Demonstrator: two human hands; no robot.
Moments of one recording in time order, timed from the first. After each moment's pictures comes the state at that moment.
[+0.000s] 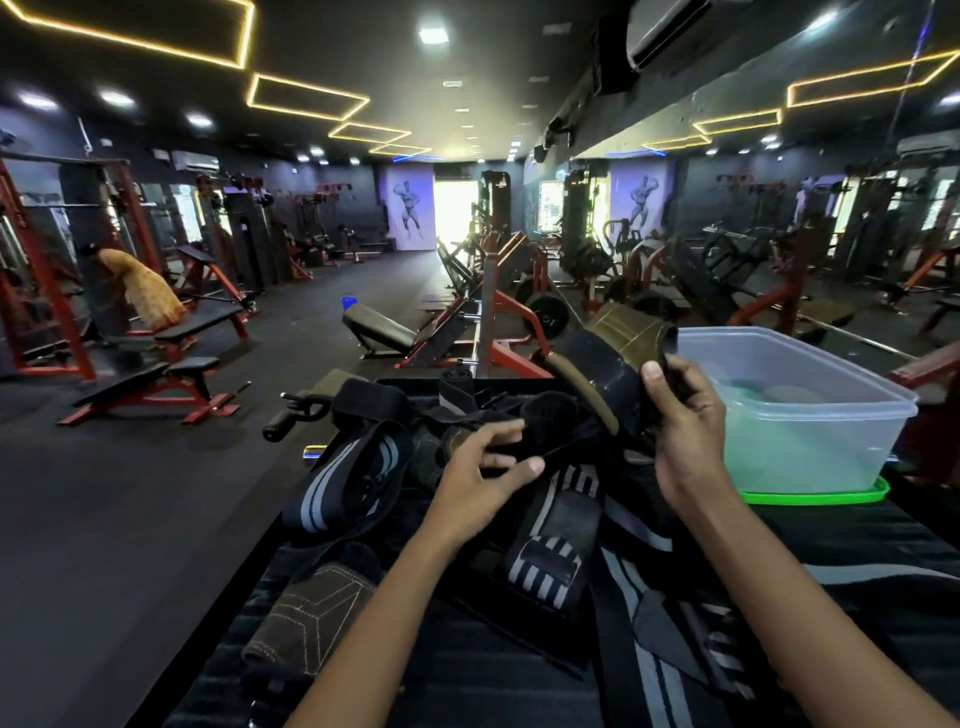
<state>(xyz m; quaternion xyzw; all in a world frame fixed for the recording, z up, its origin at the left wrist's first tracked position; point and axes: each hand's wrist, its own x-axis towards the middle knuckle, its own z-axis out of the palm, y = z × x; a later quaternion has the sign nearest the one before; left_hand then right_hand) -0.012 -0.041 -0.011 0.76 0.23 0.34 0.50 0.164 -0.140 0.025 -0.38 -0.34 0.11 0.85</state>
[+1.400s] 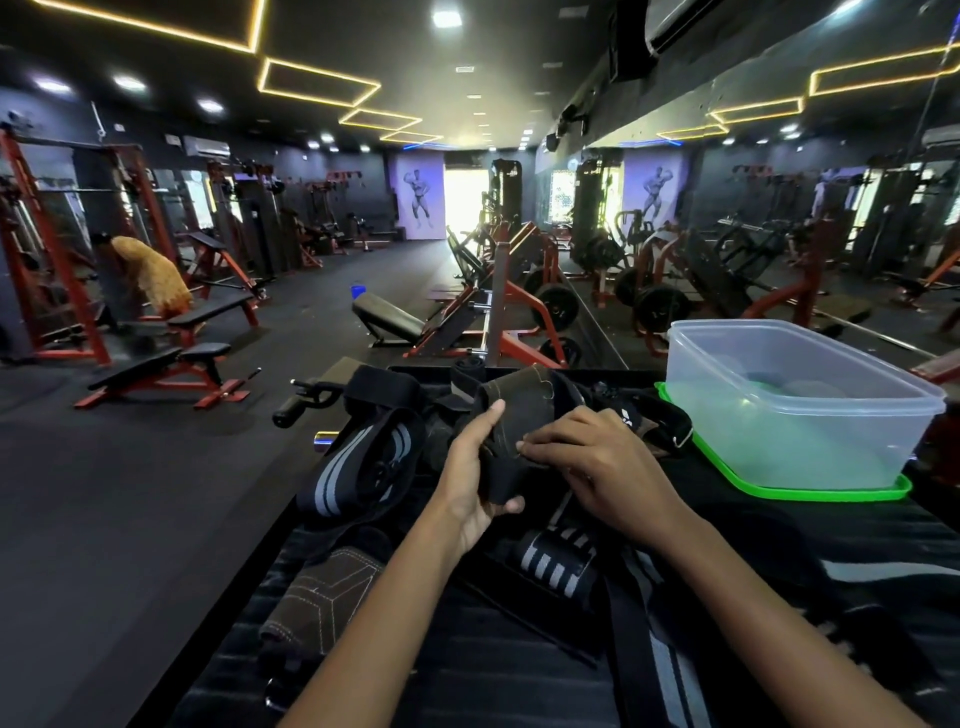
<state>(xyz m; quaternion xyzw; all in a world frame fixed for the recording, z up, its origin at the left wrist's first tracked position) -0.016 -0.051 0.005 0.49 0.24 0.30 0.78 0.134 -0.127 -0.006 -0.54 -0.74 -0.28 0.27</state>
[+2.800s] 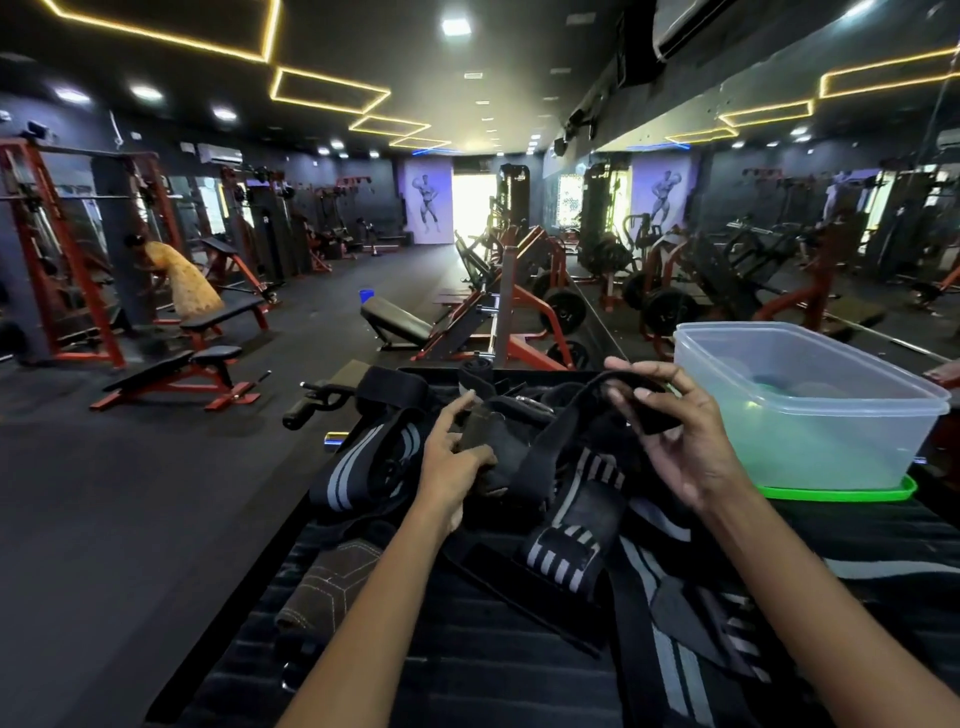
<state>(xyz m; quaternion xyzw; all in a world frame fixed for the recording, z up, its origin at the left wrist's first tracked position) -0.020 -0.010 -0.024 0.59 0.31 0.42 0.62 0.161 -0.143 0.016 -0.31 -0.38 0.33 0.81</state>
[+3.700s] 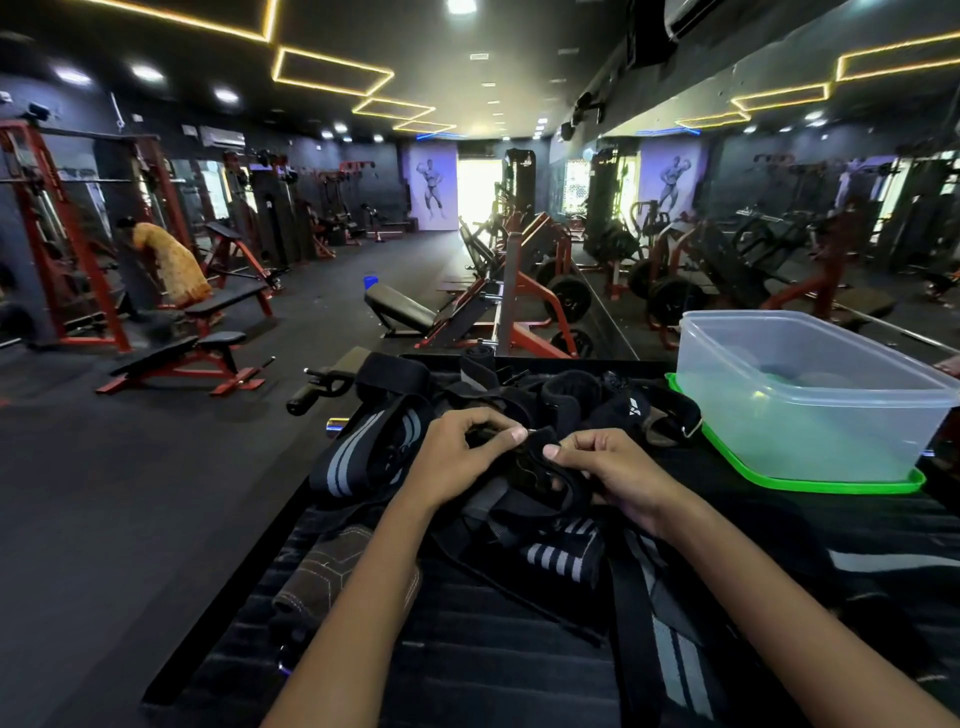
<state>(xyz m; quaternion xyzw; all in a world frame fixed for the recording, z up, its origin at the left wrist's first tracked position) -0.033 -0.007 -0.016 0.82 0.23 0.36 0.39 0.120 -0.132 -0.005 -0.59 -0.42 0.42 0.54</state>
